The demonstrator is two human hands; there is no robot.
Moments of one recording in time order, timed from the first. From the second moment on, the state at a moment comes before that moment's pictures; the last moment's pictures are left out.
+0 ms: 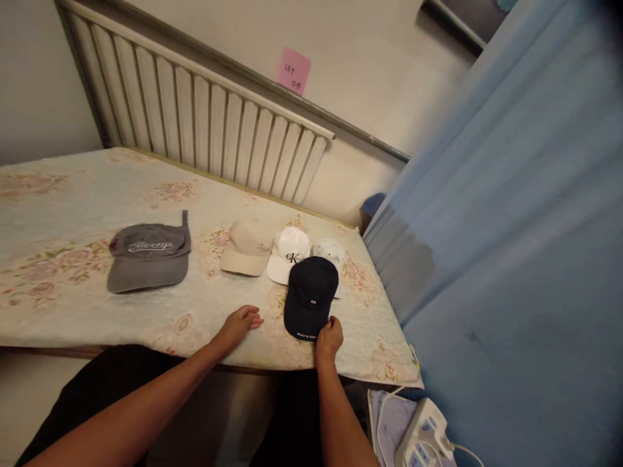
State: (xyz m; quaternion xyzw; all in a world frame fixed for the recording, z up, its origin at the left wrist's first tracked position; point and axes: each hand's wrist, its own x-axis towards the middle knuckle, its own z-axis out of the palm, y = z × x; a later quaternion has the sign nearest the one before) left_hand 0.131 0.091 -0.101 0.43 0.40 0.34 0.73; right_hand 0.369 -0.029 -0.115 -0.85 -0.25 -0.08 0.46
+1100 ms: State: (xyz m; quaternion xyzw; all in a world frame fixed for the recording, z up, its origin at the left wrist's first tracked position) left_hand -0.064 0.162 -0.081 0.18 0.41 0.54 0.71; right_hand 0.269 -0.060 -0.108 -0.71 -0.56 0.01 0.44
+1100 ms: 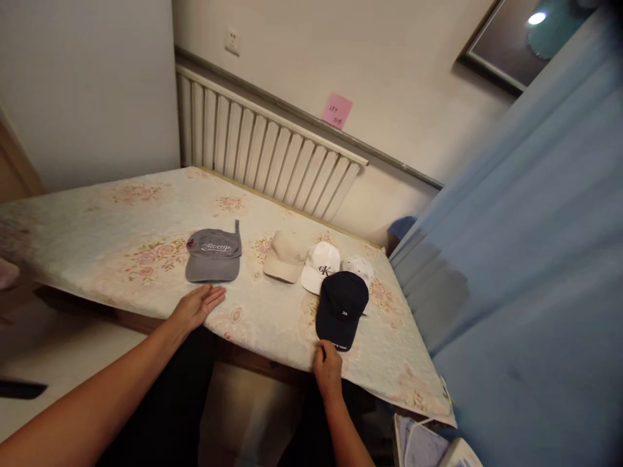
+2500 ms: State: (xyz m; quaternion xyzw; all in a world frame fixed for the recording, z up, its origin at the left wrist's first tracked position) left_hand -0.040 0.051 -0.054 0.01 0.34 0.54 0.77; right_hand 0.263 -0.056 -0.100 -0.70 -0.55 0.11 0.44
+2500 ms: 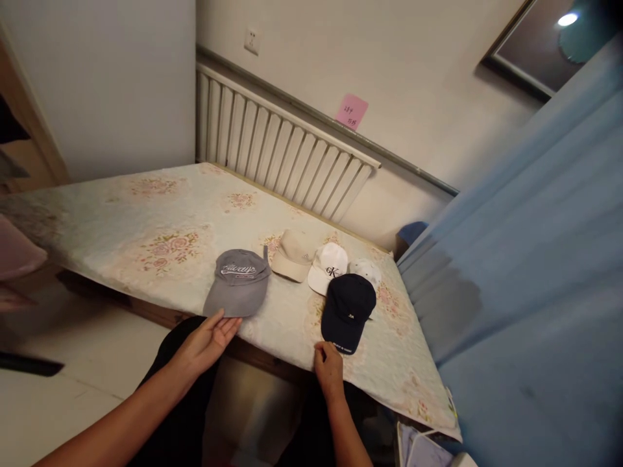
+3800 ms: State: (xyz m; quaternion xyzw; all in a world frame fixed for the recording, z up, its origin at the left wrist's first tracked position) left_hand -0.060 -0.028 -0.057 0.32 0.26 0.23 0.88; right_hand 0.168 -0.052 0.037 -0.33 -0.14 0.57 0.74
